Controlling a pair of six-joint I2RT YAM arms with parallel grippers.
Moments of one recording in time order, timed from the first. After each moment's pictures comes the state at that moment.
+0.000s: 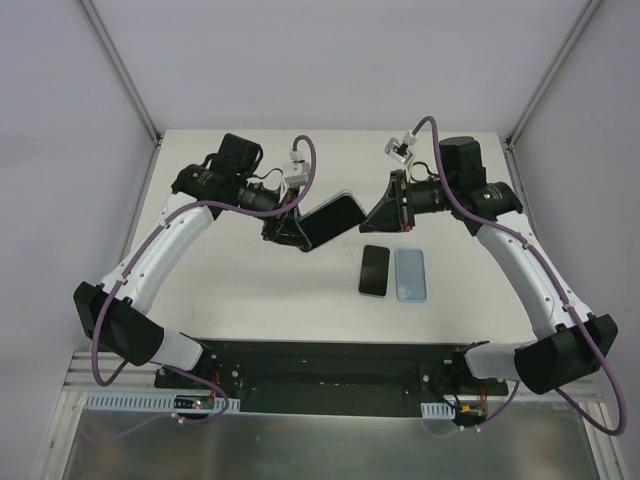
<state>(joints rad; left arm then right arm) -0.46 1.42 1.49 -0.97 1.09 0.44 0.38 1.31 1.37 -0.69 -1.13 0.00</state>
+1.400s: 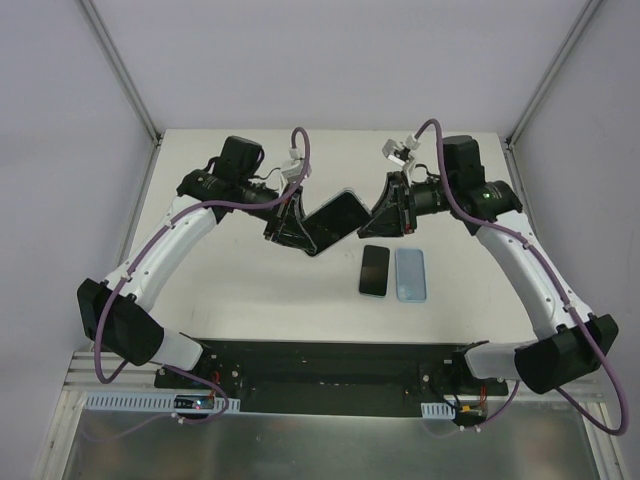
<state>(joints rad) -0.45 1.42 1.41 -0.82 1.25 0.26 0.40 1.32 1.36 -0.66 -1.25 -0.06</state>
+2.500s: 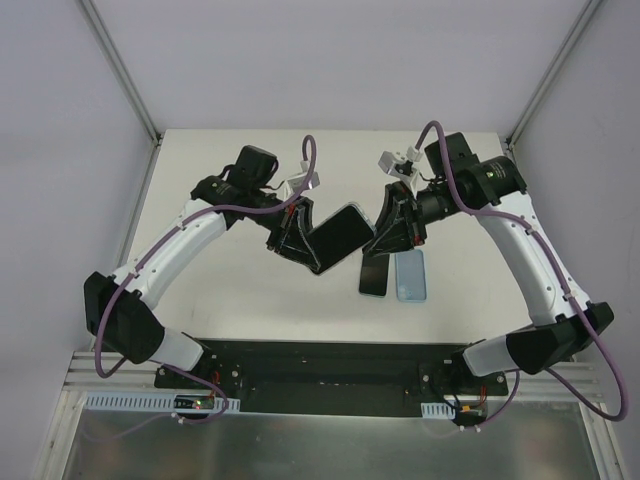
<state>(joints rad) -0.53 1.44 1.36 -0.78 1.47 0.24 0.45 1.43 1.68 -1.39 -1.35 -0.69</state>
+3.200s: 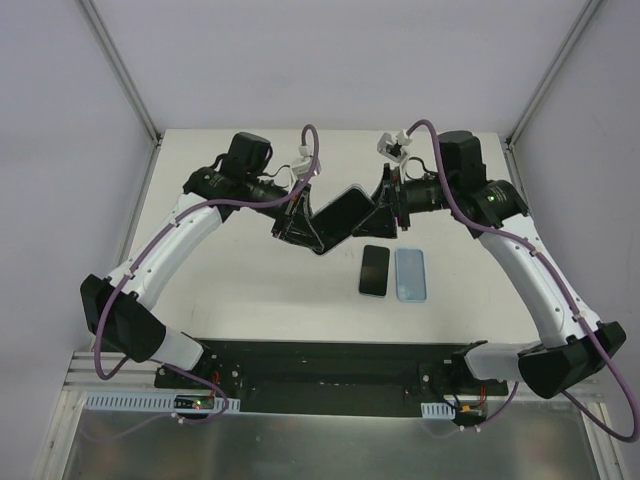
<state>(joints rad) -0.50 1.45 1.46 -0.78 1.25 0.18 0.47 1.31 1.50 -0.78 -1.05 -0.07</state>
